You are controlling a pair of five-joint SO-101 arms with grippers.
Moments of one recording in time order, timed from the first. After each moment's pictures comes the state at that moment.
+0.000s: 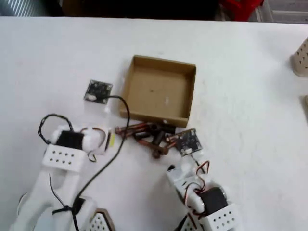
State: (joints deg) left arm 3.9 -42.2 57.9 59.9 2.1; right arm -28.3 -102.5 96.4 72.5 -1.8
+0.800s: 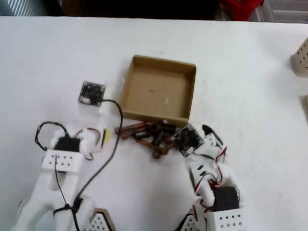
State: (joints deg) left arm -0.9 -42.2 67.2 43.4 -1.7; right arm -10.9 -95.1 83.9 57.9 41.8
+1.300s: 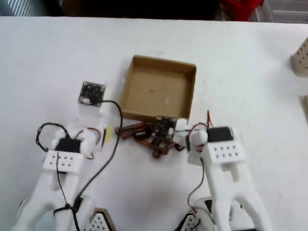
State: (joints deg) left arm -0.9 -42.2 68.0 40.6 -3.4; right arm -10.9 -32.9 50.8 70.9 72.7
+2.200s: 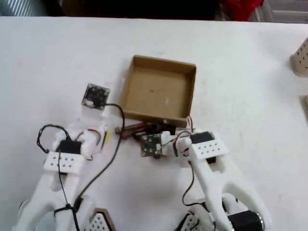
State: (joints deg) left arm -0.9 -42.2 70.0 37.9 -6.5; right arm -17.8 -26.3 61.2 50.1 81.1
